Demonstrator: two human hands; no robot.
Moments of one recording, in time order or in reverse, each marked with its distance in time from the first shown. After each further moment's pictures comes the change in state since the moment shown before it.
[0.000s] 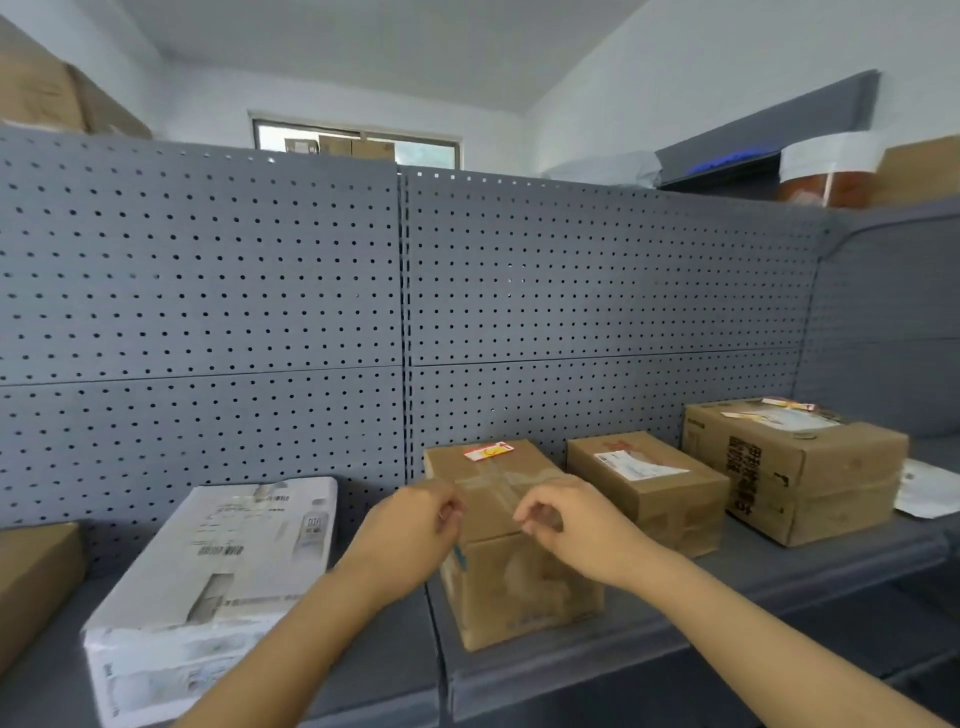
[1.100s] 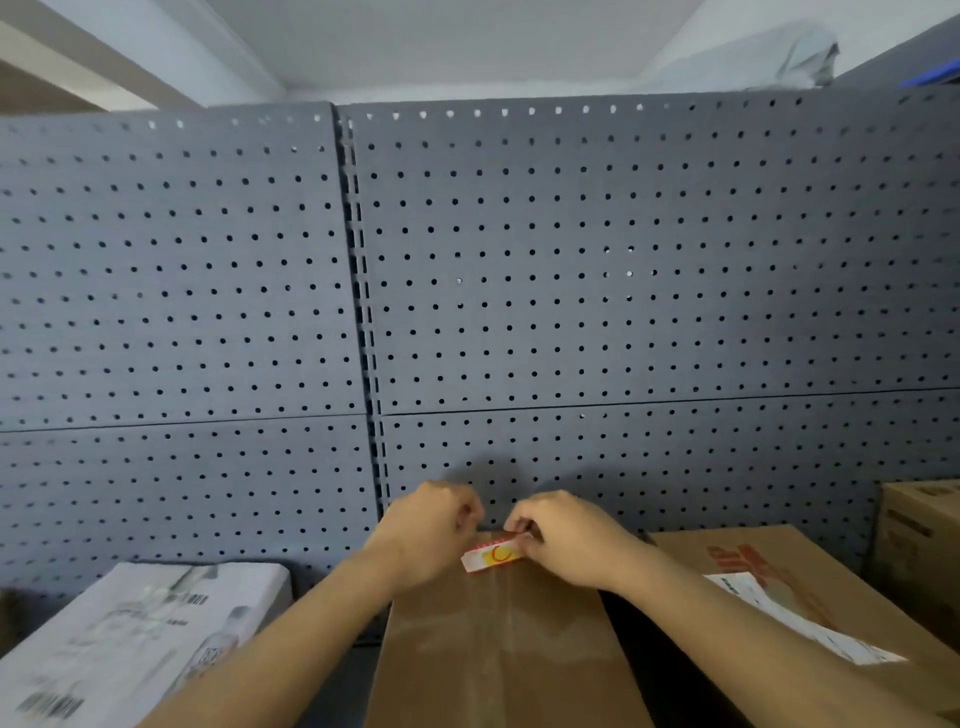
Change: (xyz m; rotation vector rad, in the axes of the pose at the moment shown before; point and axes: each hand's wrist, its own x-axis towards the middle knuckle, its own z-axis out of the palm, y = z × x) left_hand 0.216 -0.064 0.090 0.254 -0.069 -0.200; right_hand 0.218 0.156 0.028 -0.145 -0.172 -0.200
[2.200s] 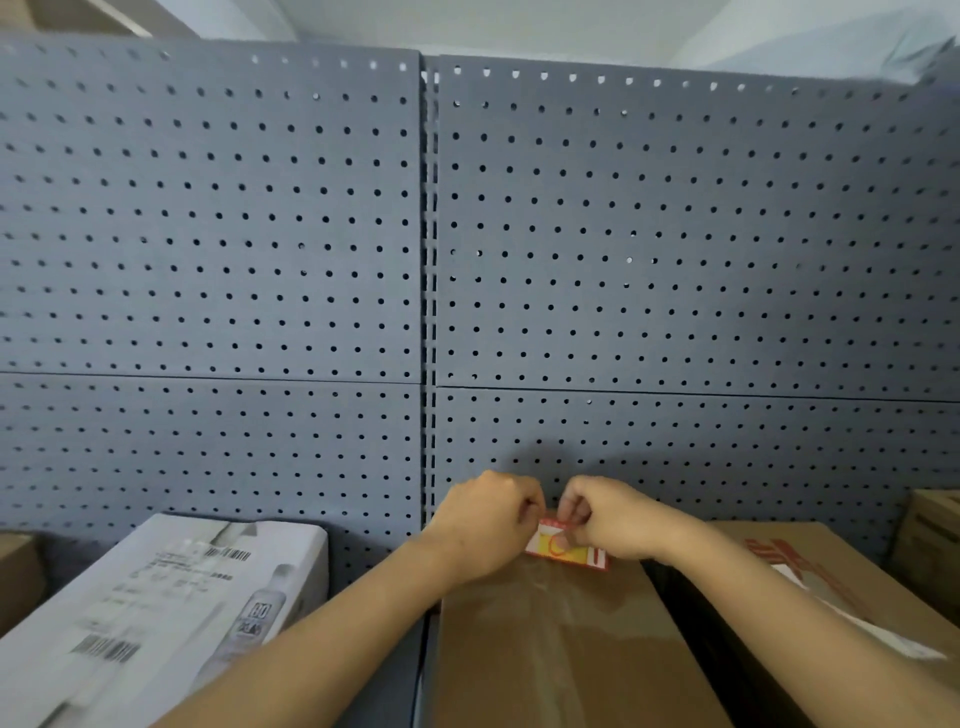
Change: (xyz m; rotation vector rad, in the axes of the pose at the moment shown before) left_hand -0.013 0.000 0.002 -0.117 0.003 0.127; right_hand 0.004 -0.033 -0.018 0.198 -0.262 0.363
